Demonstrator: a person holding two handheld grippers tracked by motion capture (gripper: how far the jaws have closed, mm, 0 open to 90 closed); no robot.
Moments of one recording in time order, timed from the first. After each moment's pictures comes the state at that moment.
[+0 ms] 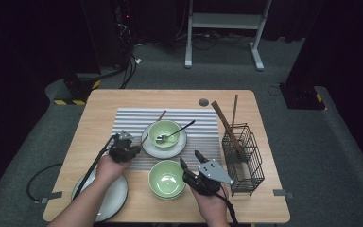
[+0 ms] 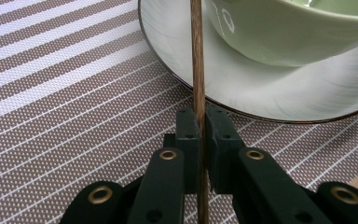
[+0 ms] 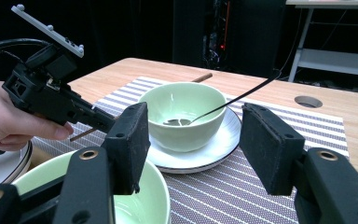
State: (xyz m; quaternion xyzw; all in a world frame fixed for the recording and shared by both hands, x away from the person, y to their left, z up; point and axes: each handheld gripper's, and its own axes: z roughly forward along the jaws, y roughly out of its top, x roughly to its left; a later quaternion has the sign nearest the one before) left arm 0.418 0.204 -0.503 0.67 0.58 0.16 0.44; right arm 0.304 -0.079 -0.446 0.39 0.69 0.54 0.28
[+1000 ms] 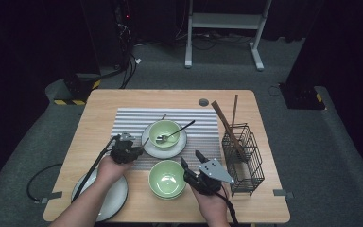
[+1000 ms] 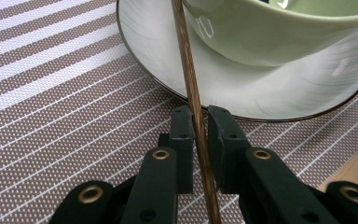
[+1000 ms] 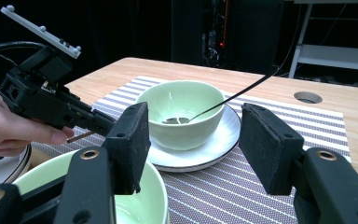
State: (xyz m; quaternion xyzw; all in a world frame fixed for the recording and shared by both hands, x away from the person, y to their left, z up) left arm 0.413 0.201 -0.502 0.68 0.57 0.14 0.45; right arm 0.305 -0.081 -0.447 0.40 0.68 0.54 0.28
